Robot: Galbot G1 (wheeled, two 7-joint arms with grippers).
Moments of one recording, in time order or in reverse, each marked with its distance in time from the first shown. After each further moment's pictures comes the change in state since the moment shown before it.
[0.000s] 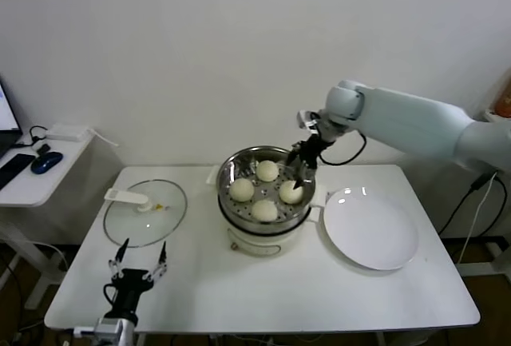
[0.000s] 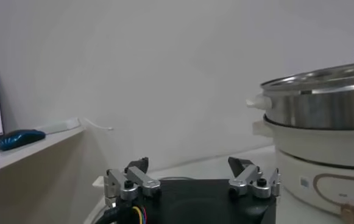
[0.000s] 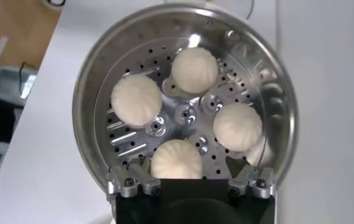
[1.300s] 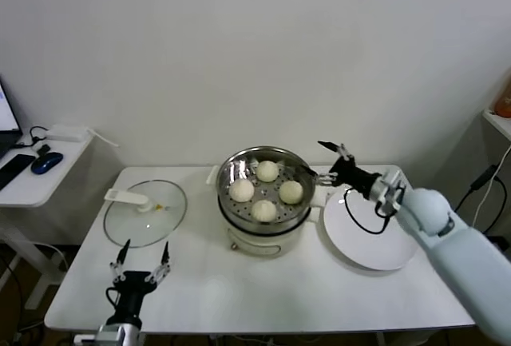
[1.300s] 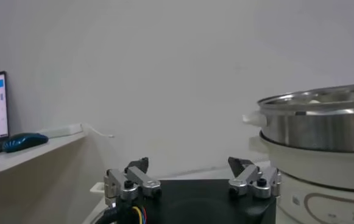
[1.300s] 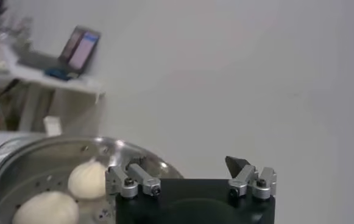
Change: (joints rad) left arm 0.032 -0.038 0.014 -0.041 -0.010 -0.029 -0.016; right arm -1.334 -0.284 1.509 0.558 -0.197 0.238 0.633
